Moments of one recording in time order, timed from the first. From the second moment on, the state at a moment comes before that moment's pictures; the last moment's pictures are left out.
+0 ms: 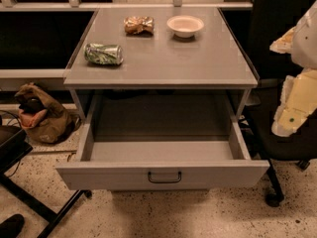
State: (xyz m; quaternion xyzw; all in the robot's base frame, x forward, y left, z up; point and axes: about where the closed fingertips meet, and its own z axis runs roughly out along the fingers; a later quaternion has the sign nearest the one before) arm 0.438 -0.217 0.976 -0.60 0.78 -0.03 0.16
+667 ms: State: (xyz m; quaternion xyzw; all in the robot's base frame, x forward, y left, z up) arm 0.435 -0.222 0.959 -0.59 0.79 -0.02 0.16
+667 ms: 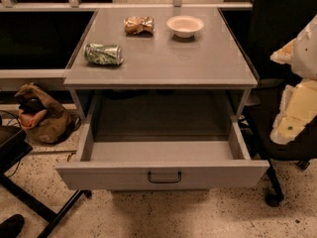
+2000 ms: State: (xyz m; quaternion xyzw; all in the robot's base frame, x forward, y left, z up) arm 0.399 -0.242 0.864 -0.55 0.82 0.06 0.13
